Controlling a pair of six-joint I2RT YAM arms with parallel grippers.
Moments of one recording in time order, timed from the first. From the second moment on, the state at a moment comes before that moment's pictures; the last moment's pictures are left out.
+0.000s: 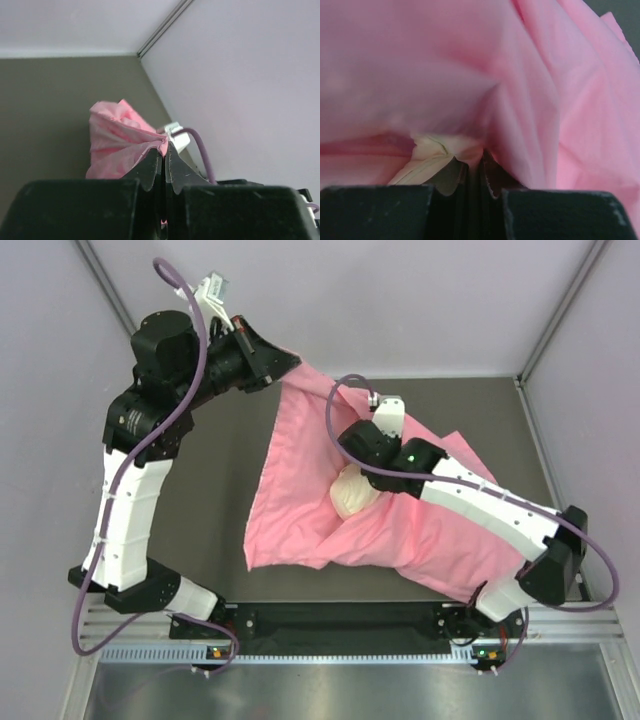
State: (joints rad) left arm -0.47 1.46 2.22 -0.81 0.28 -0.67; right arm 0.97 1.48 1.52 -0.90 0.75 0.71
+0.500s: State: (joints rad) left arm -0.36 1.38 1.86 -0.79 0.22 -0.59; right arm 0.94 1.32 1.27 -0.81 0.86 0.52
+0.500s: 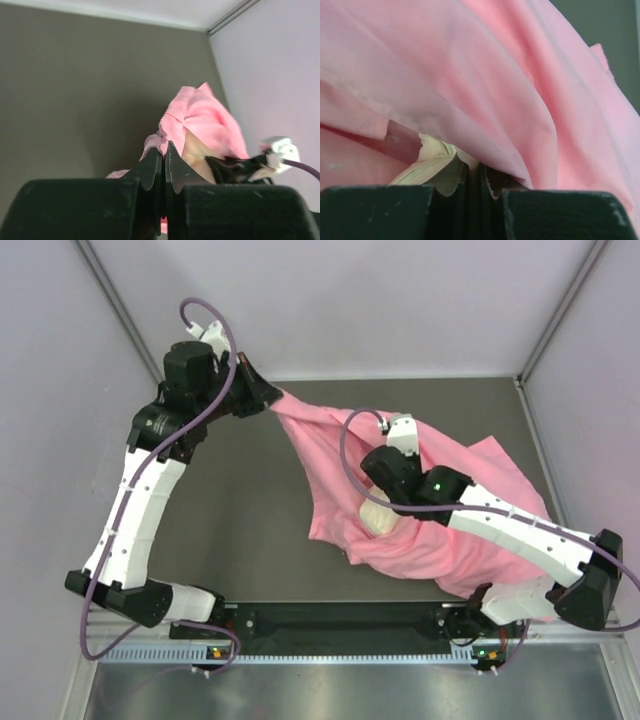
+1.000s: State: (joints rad) left arm -0.35 1.35 1.20 -0.57 0.17 -0.55; right arm 0.96 1.22 1.03 -0.67 0.51 0.36
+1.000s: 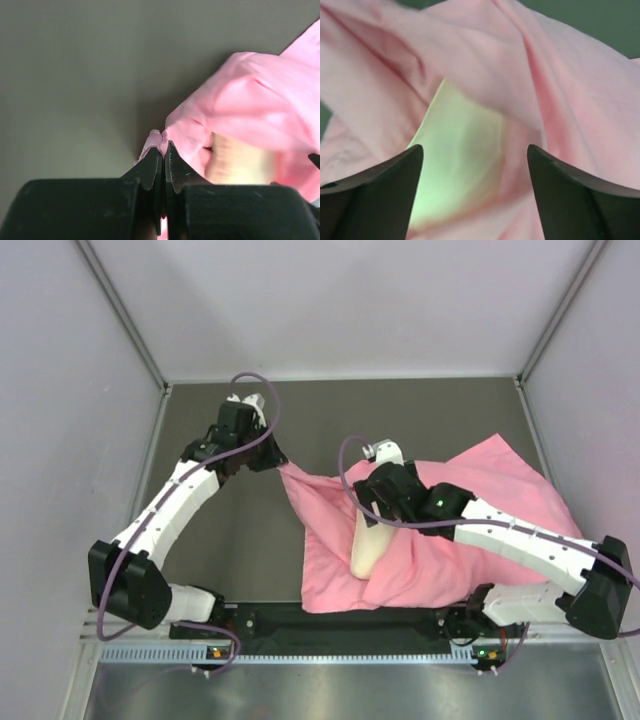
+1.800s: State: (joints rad) left arm -0.20 1.46 1.28 -0.55 0.23 -0.53; right arm 1.21 1.59 1.01 -0.65 0.51 0.55
